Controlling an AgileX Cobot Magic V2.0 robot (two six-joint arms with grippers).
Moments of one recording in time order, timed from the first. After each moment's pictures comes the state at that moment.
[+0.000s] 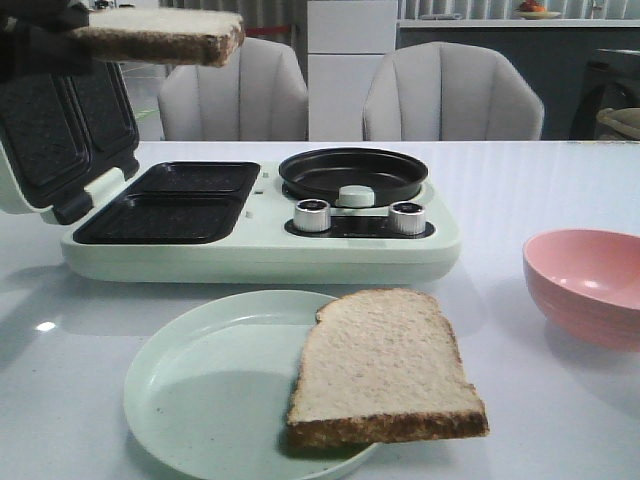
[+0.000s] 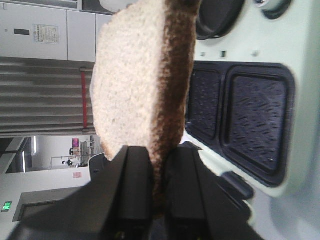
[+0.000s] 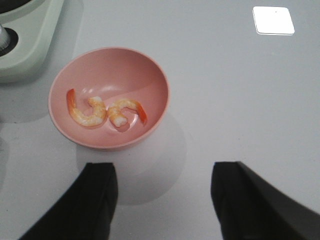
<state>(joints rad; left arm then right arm) -0.87 1.18 -0.65 1.76 0.66 -0.60 -0.04 0.63 -0.46 0.01 0.55 0.02</state>
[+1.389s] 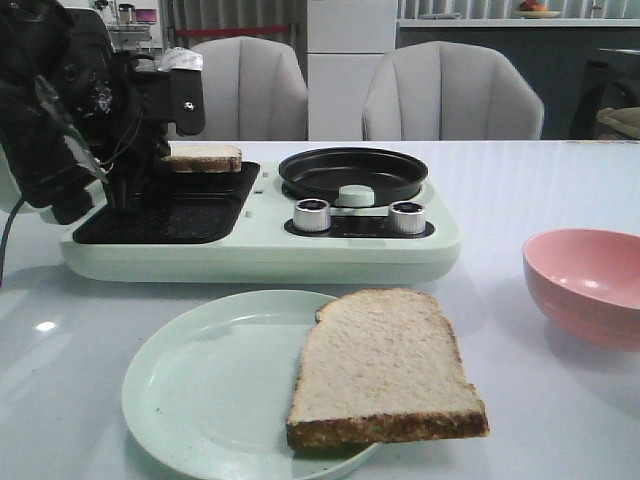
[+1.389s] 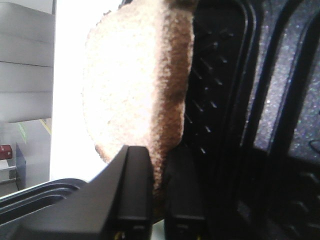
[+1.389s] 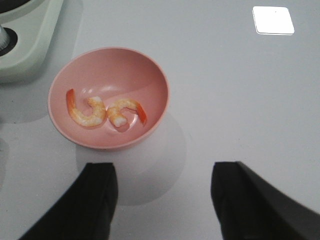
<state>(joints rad) -0.28 2.02 -1.33 1.83 0.11 -0.60 -0.04 0.63 -0.46 0.01 0.55 0.02</state>
